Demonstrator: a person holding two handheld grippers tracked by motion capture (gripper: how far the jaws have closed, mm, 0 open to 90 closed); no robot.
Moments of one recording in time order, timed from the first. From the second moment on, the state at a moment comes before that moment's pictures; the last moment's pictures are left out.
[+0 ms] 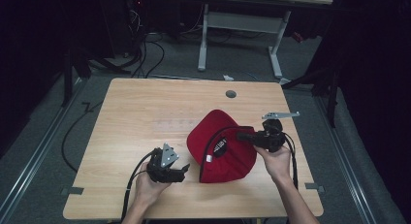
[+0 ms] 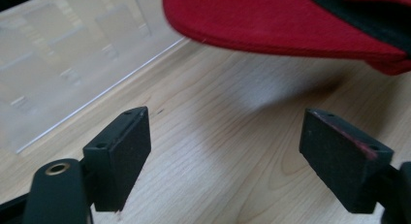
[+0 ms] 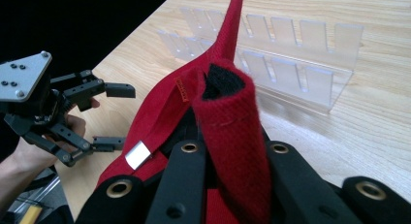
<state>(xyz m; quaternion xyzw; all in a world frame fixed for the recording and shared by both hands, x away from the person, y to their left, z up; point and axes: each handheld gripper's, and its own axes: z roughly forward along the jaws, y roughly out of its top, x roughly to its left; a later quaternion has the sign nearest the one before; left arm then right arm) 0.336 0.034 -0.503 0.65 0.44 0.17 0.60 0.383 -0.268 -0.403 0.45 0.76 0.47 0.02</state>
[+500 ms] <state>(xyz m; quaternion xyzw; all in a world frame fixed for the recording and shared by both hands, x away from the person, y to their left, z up) 0.334 0.025 -0.503 0.66 0.43 0.17 0.60 0.391 -0.253 -0.402 0.45 0.77 0.45 0.00</state>
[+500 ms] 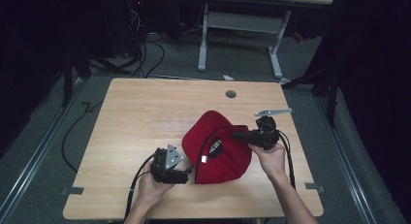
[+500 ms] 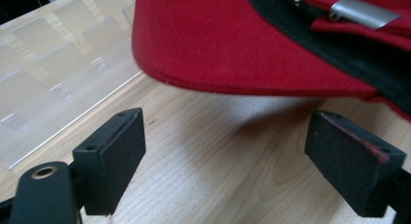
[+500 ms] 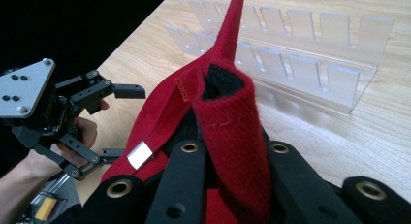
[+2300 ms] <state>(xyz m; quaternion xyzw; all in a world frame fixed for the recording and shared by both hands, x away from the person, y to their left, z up) 0.328 0.019 -0.484 0.68 0.37 0.16 0.61 0.390 -0.236 -0.424 0.46 0.77 0.43 -0.07</state>
